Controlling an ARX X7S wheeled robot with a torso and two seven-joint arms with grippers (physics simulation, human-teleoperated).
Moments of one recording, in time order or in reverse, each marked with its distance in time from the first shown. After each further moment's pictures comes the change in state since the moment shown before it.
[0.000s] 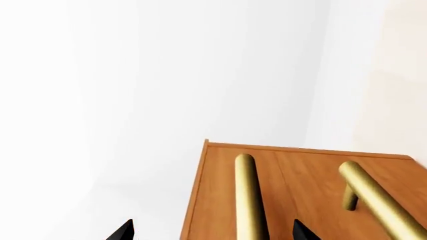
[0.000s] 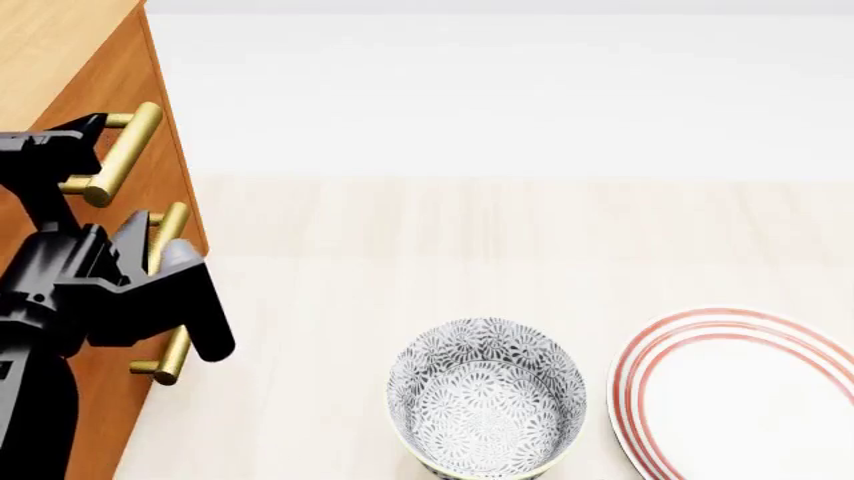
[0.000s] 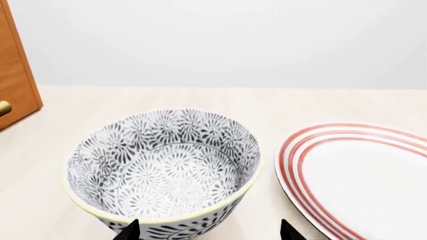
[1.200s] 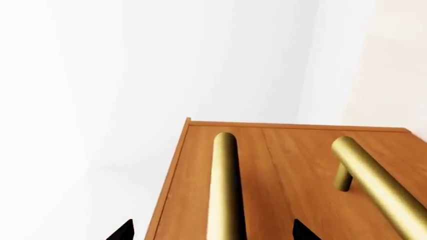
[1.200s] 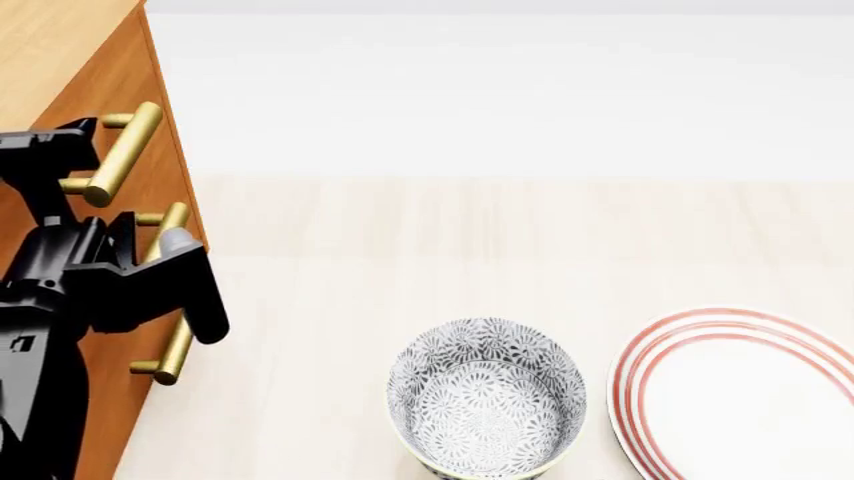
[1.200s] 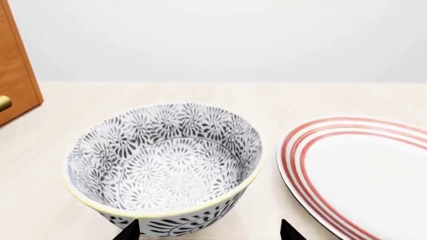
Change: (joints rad) left arm -0.055 0.067 0.009 -0.226 -0.021 0.027 -0.050; right arm 0.007 0.013 -0.020 0.005 0.026 0.009 0.013
